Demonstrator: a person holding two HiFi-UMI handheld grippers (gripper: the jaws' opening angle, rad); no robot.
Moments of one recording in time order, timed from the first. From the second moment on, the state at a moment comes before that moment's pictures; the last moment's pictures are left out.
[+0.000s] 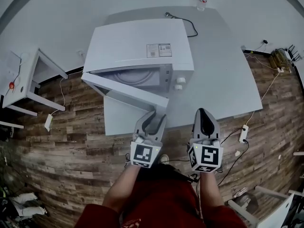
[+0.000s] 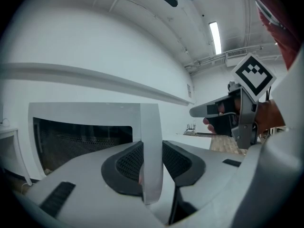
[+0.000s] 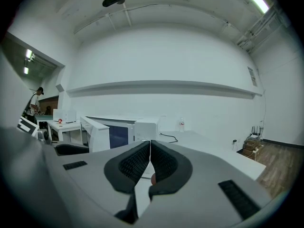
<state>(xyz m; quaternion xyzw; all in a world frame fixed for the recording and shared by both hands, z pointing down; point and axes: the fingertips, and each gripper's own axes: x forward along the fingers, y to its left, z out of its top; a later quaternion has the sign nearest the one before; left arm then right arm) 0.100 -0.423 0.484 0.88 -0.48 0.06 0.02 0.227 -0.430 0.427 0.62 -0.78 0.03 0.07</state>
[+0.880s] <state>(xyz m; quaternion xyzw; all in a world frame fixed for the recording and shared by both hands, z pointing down) 0.123 -0.507 0.480 0.90 -0.43 0.04 0.02 0.240 -0.504 0.426 0.66 -0.75 0.03 0.08</state>
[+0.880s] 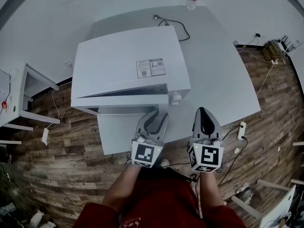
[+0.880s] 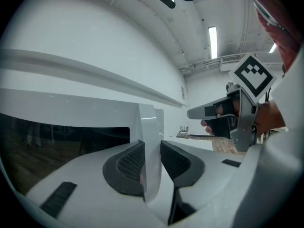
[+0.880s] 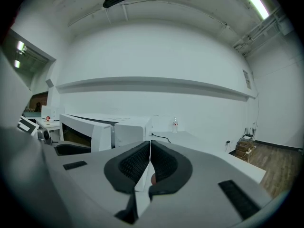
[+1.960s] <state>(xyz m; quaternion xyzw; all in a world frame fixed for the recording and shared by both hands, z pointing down) 0.124 -0.546 0.479 0.92 -0.39 0.05 -0.03 0.233 -0.534 0.433 0.67 -0.73 0.03 0.09</state>
